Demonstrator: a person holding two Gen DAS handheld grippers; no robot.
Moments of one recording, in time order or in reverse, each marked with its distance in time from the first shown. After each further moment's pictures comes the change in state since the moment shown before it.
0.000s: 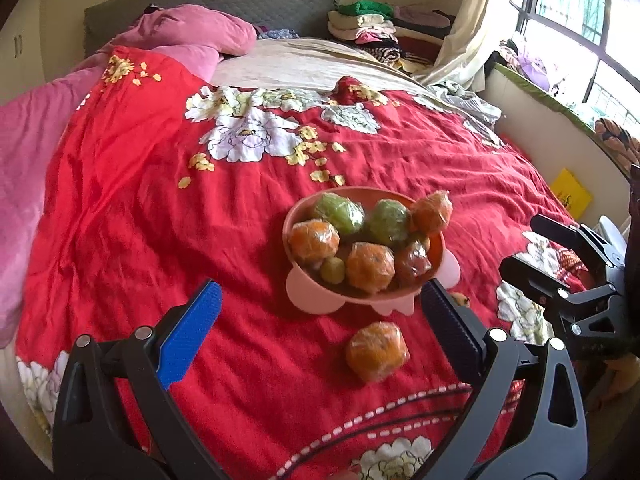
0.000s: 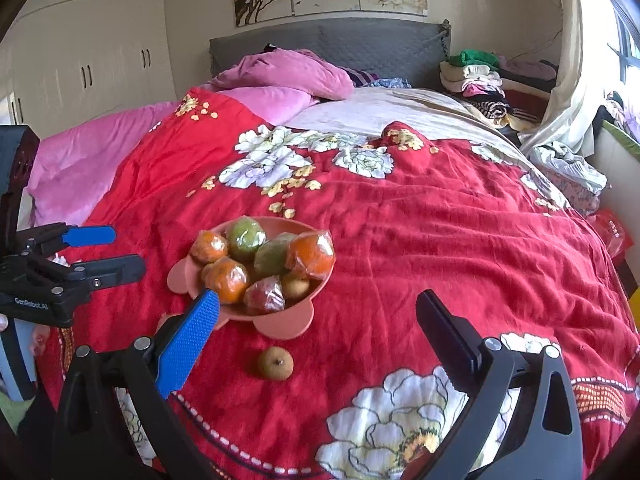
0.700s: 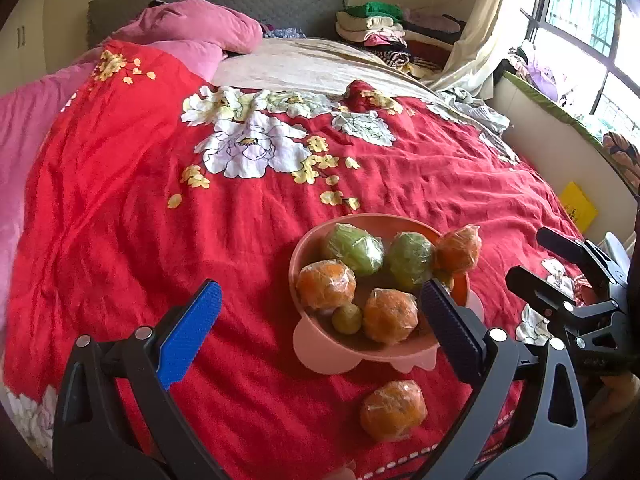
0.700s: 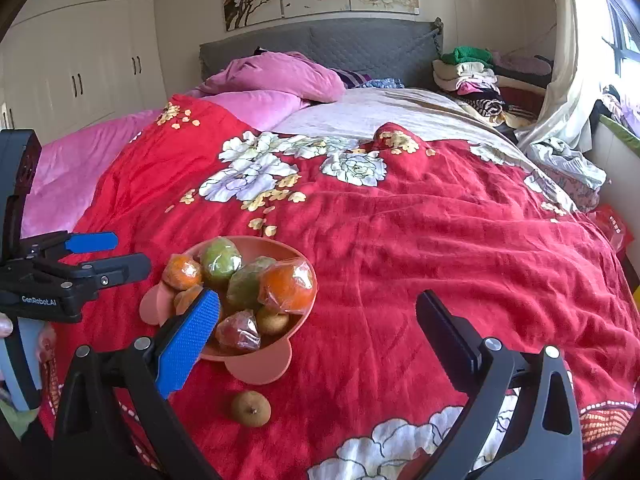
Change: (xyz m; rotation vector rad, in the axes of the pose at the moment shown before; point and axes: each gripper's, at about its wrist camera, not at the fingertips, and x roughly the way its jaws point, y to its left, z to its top) left arm 0.035 0.012 0.027 -0.035 -0.009 0.003; right arm 0.031 -0.016 0.019 0.028 -0.018 -0.010
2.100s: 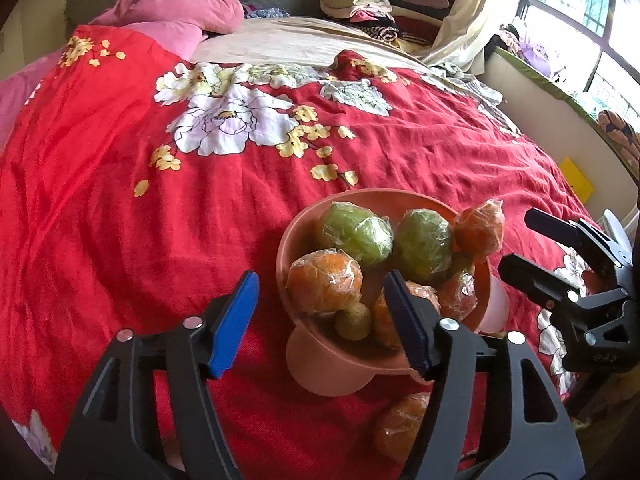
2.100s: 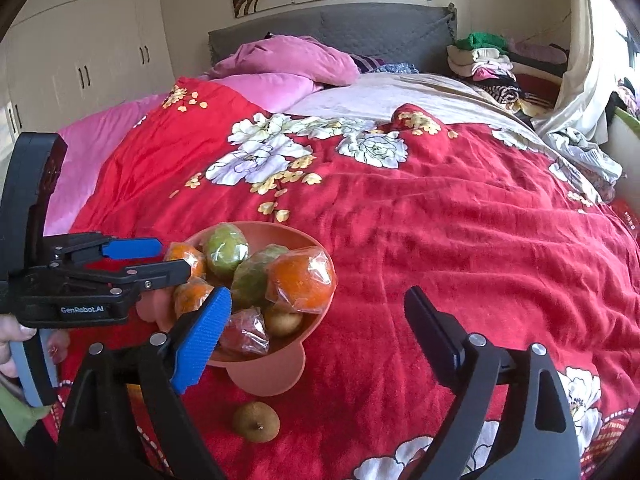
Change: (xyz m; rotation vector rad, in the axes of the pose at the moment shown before) left arm 0.042 0.000 -0.001 0.048 0.078 -0.041; right arm 0.031 0.003 -0.003 -0.004 0.052 0.045
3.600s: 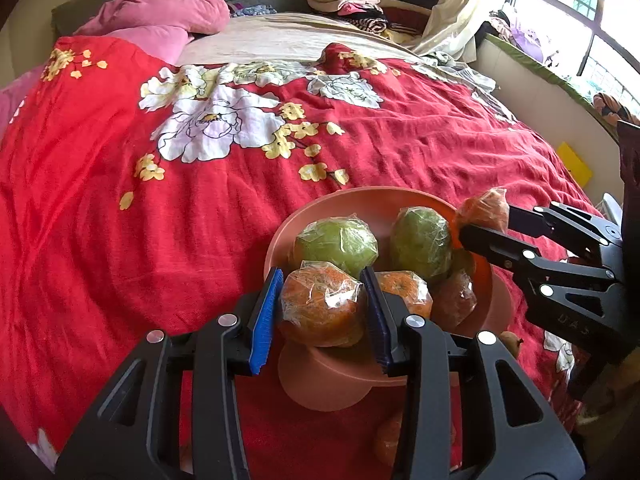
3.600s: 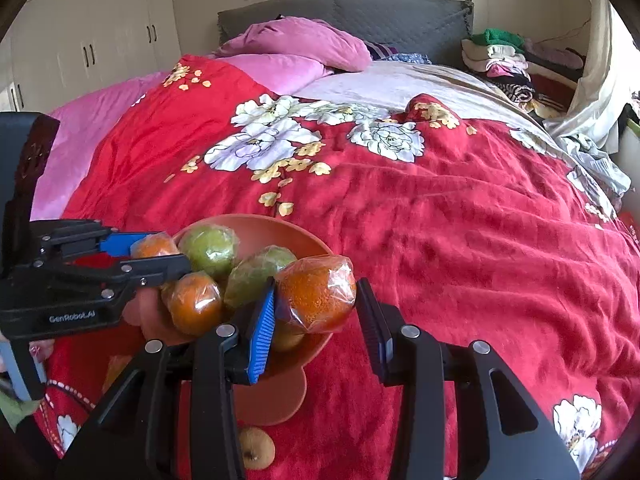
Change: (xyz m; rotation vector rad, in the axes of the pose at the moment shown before) left arm 0.010 -0.006 0.004 0.048 0.026 -0.004; right arm 0.029 0.006 0.011 -0.049 0.065 0.020
